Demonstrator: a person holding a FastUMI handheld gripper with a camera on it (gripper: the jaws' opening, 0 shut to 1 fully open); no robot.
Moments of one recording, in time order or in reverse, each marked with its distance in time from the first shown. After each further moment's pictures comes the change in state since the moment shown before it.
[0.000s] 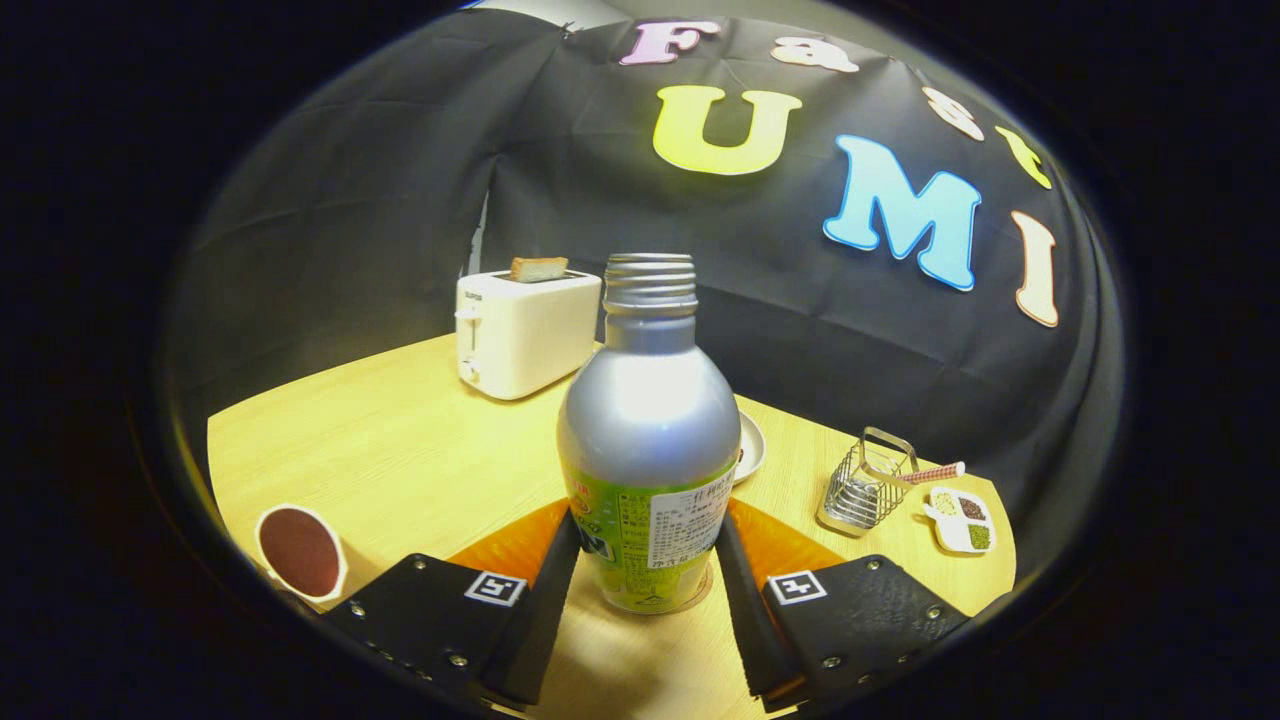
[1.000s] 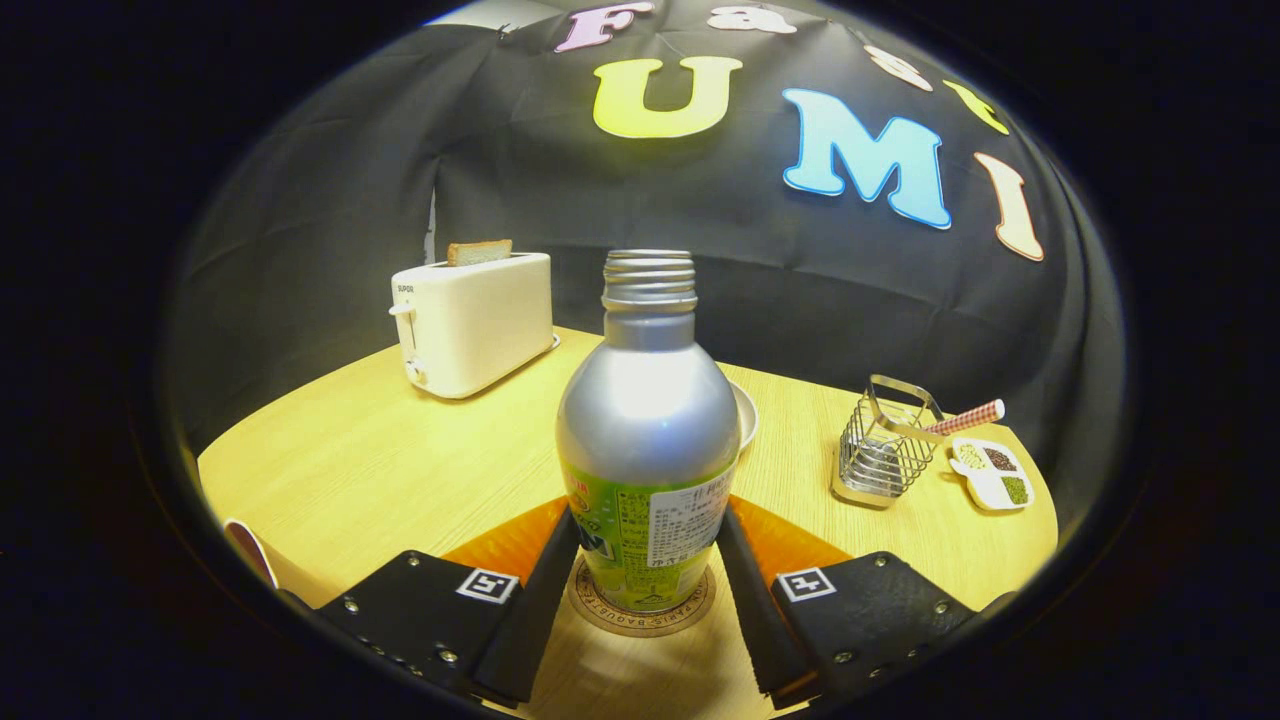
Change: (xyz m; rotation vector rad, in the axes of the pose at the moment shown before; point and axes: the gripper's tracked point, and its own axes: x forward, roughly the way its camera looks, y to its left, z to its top) arm 0.038 -0.012 -0.022 0.122 0.042 -0.033
